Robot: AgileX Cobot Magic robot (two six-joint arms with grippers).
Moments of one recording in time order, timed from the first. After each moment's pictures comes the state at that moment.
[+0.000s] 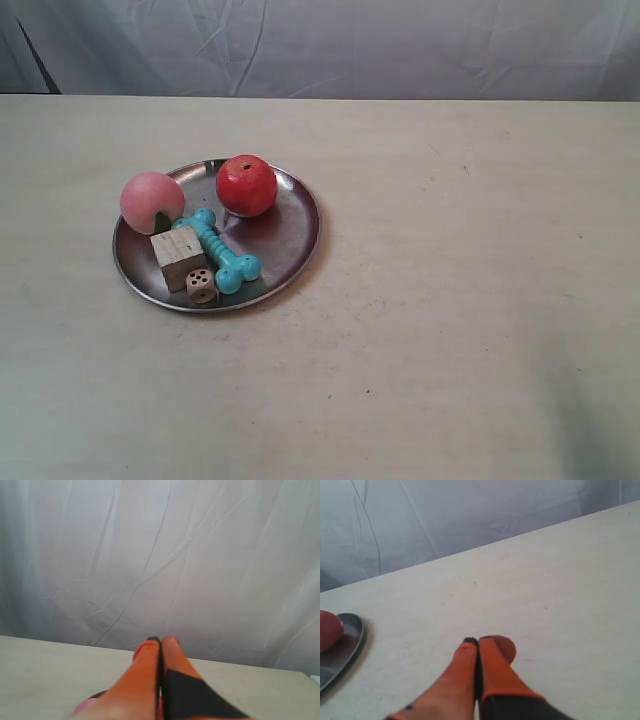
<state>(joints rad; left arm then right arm) -0.19 0.19 -0.54 -0.30 0.38 -0.04 0.02 0.01 0.00 -0.21 0.32 0.52</state>
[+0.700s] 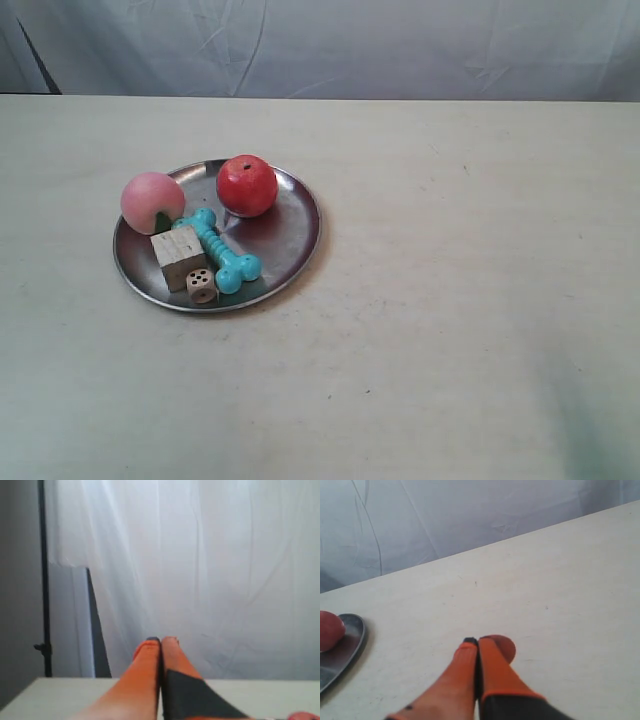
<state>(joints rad) 0.03 0.02 -0.06 0.06 -0.11 -0.04 0.02 0.01 0.00 -0.20 0.32 0.52</state>
